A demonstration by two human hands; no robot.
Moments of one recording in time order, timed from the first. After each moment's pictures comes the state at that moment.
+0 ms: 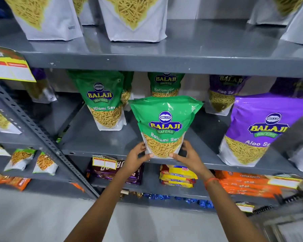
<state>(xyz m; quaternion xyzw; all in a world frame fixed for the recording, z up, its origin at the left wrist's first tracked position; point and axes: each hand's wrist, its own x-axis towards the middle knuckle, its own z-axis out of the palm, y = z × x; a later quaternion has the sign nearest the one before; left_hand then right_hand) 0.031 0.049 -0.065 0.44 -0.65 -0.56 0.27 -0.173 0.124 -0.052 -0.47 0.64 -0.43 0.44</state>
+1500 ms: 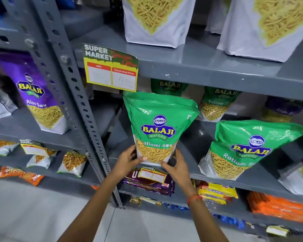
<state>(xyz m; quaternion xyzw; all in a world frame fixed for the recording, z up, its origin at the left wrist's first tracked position) 0.244 -0.061 -0.083 0.43 -0.61 -0.59 0.31 0.056 0.016 -0.074 -0.46 0.67 -0.45 0.36</state>
